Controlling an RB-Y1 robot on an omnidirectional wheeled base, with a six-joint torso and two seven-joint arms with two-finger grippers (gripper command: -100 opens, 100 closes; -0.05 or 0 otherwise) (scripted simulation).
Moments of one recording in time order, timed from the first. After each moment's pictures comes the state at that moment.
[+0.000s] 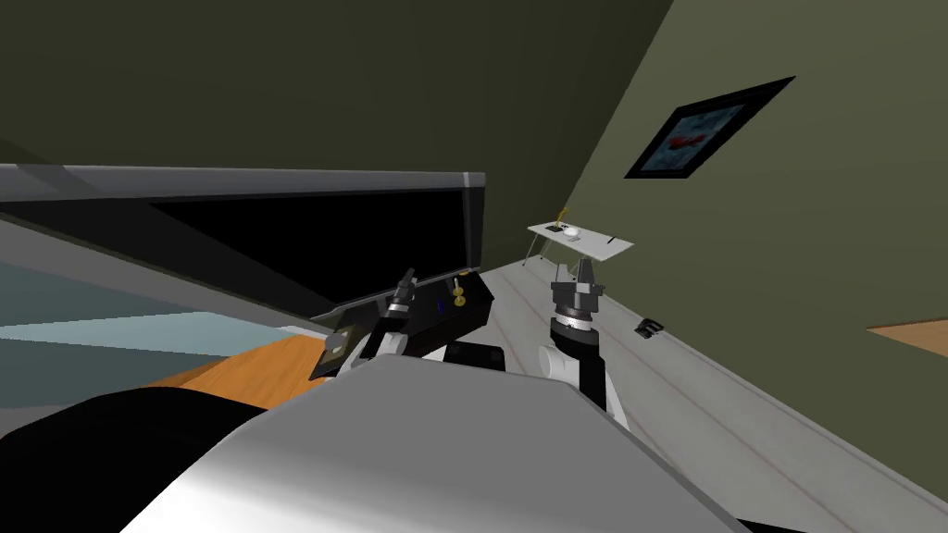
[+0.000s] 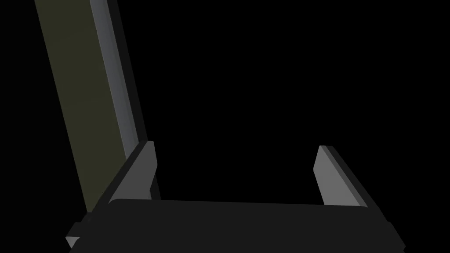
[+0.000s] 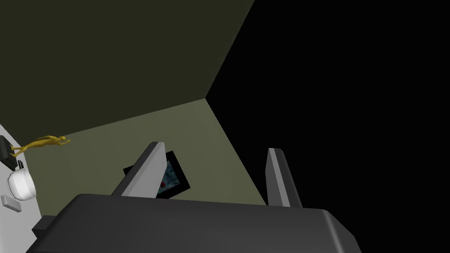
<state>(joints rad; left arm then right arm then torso) 0.53 0.21 0.02 -2.02 0.09 -0.34 -0.21 0.54 -0.04 0.05 -2.32 0.02 -0.47 -0.08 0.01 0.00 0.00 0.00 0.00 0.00</state>
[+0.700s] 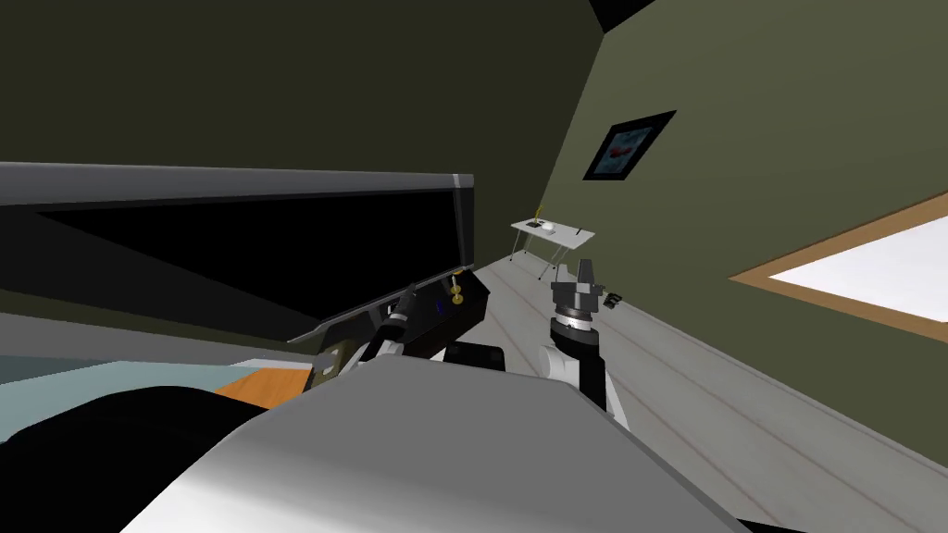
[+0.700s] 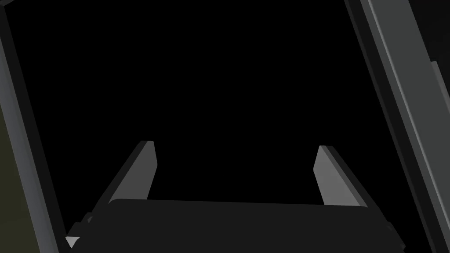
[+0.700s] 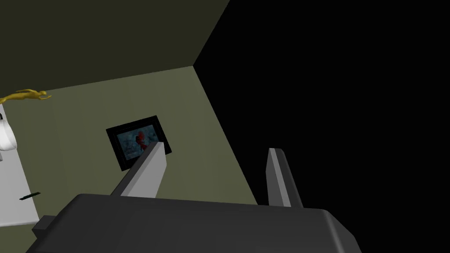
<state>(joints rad) 0.56 0.24 0.03 -1.88 0.13 -0.22 -0.24 0.54 -0.04 0.05 -2.32 0.02 -0.47 -0.08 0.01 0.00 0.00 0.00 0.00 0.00</state>
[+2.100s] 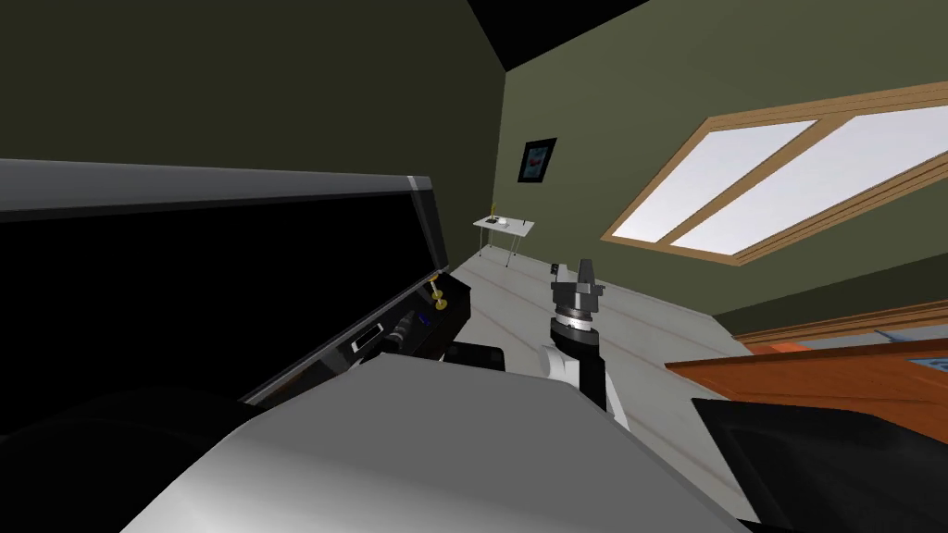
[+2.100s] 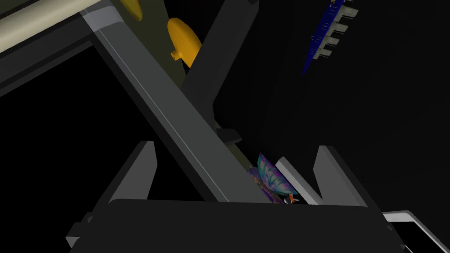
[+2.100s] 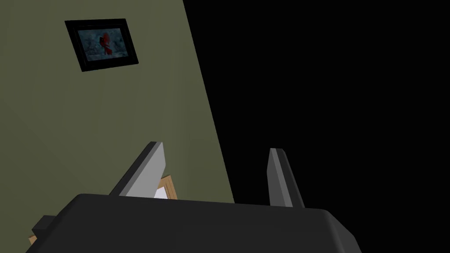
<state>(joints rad) 0.54 0.32 0.02 -1.54 0.25 0.02 -0.32 0.54 -0.04 0.05 -2.32 0.02 -0.47 -0.08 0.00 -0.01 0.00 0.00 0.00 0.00</state>
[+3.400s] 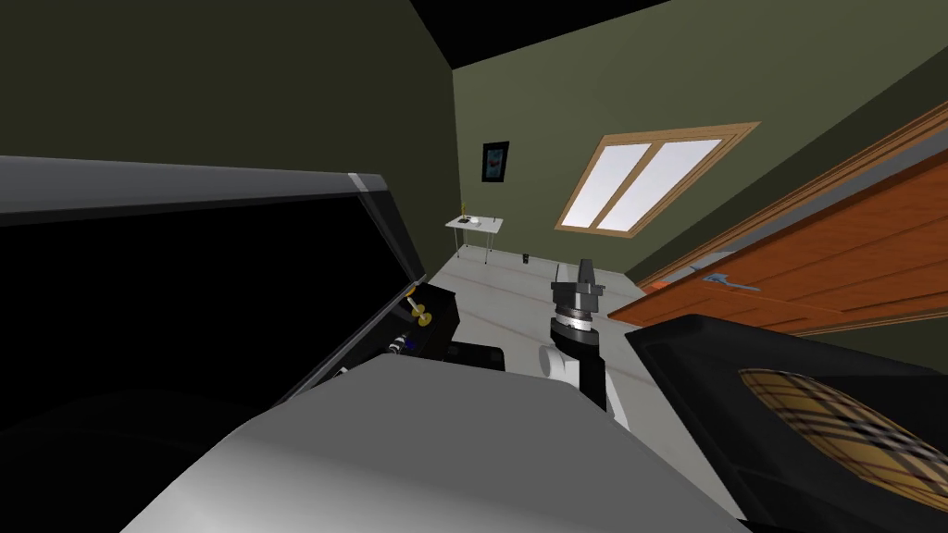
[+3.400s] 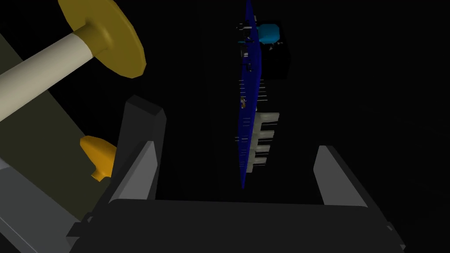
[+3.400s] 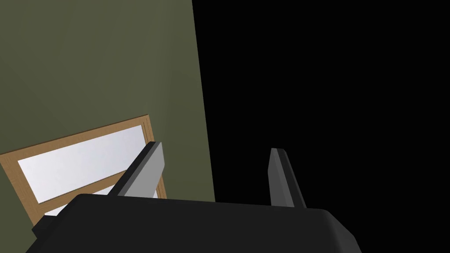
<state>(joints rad) 0.45 0.40 -0.03 -1.21 0.39 0.20 -0.38 0.54 -0.04 0.05 -2.32 0.02 -0.47 -0.08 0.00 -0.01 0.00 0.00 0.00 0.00</state>
